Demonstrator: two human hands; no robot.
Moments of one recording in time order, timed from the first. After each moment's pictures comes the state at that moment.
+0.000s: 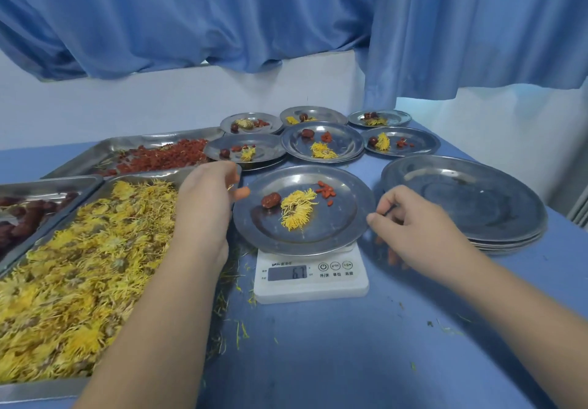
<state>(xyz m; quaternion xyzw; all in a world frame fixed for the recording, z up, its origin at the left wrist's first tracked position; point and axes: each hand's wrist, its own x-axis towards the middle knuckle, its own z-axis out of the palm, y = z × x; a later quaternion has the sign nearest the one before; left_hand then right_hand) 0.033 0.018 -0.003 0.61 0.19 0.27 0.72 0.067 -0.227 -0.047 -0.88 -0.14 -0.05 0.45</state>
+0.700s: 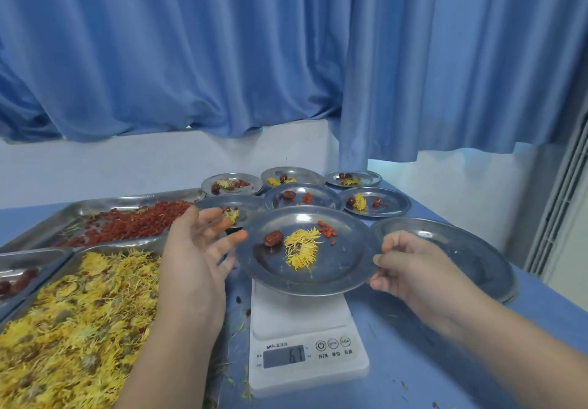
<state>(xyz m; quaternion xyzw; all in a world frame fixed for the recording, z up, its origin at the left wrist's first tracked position) 0.033 0.019 0.023 0.51 0.10 0.23 0.82 0.081 -0.226 -0.016 -0.63 -0.05 0.04 0.77</state>
